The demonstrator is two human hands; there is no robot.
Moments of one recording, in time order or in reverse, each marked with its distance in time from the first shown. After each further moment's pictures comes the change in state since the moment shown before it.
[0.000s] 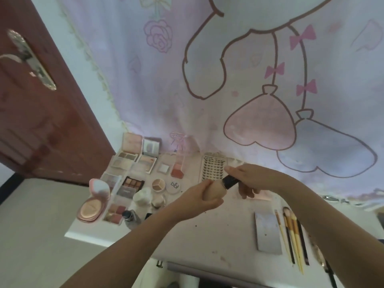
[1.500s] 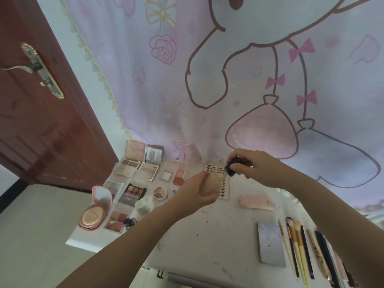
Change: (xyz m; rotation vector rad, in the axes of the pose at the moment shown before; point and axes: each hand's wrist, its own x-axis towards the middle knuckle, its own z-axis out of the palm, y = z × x) left_hand 0.009 0.003 -0.022 0.048 0.226 0.162; right_hand -0.018 -0.020 -0.029 -0.209 0.345 -0.393
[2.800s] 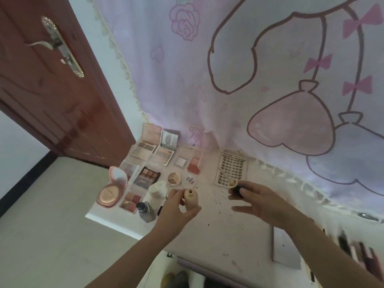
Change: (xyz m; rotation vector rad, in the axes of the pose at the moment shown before) left_hand -0.074 -0.061 0.013 -0.055 0.268 -0.331; right_hand -0.014 0.043 0.100 1.309 -0.193 0.443
